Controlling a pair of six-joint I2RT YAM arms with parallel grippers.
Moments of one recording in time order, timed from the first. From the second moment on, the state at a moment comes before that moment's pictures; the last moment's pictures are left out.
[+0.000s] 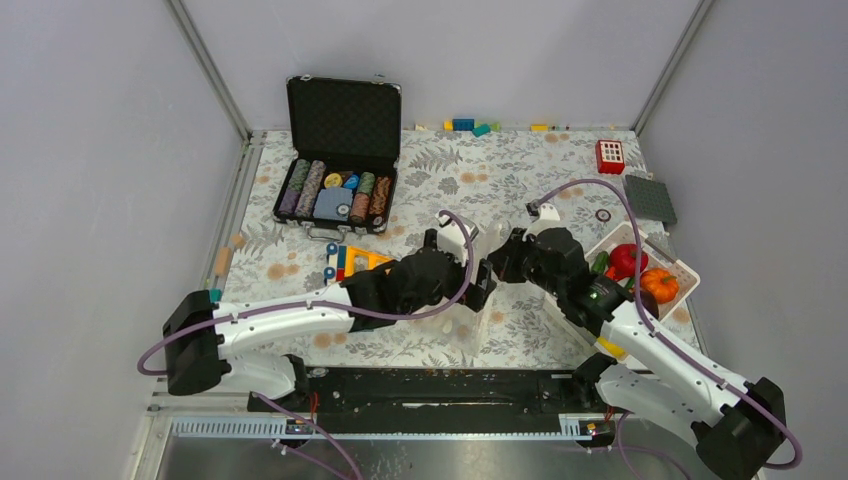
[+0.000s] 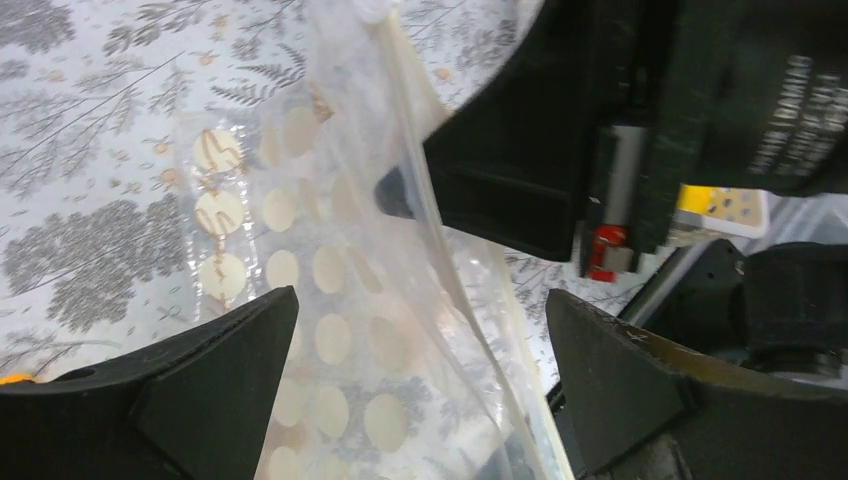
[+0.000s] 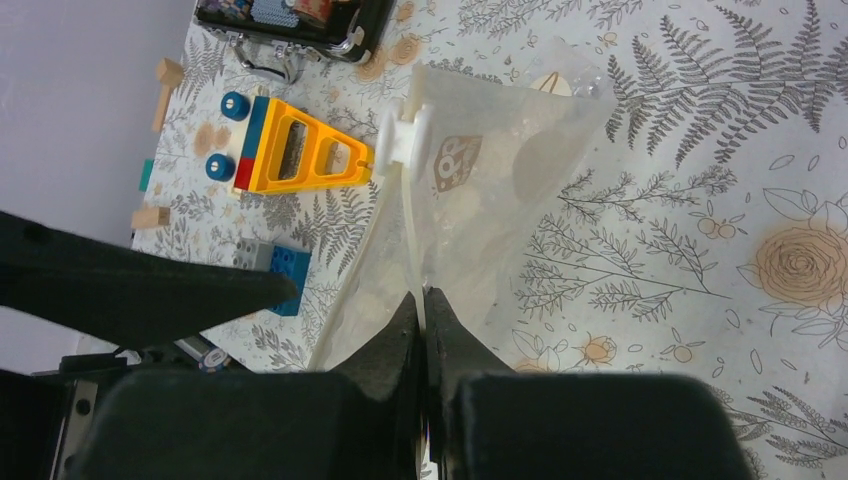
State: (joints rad) left arm -1.19 1.32 0.96 -0.03 -0.29 -0.41; right arm 0.65 0.89 0.65 -0.23 0.01 0.64
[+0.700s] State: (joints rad) left arm -1.18 1.47 1.09 -0.25 -0.52 -0.53; right arm 0.67 0.89 0.65 -0.19 -0.03 0.59
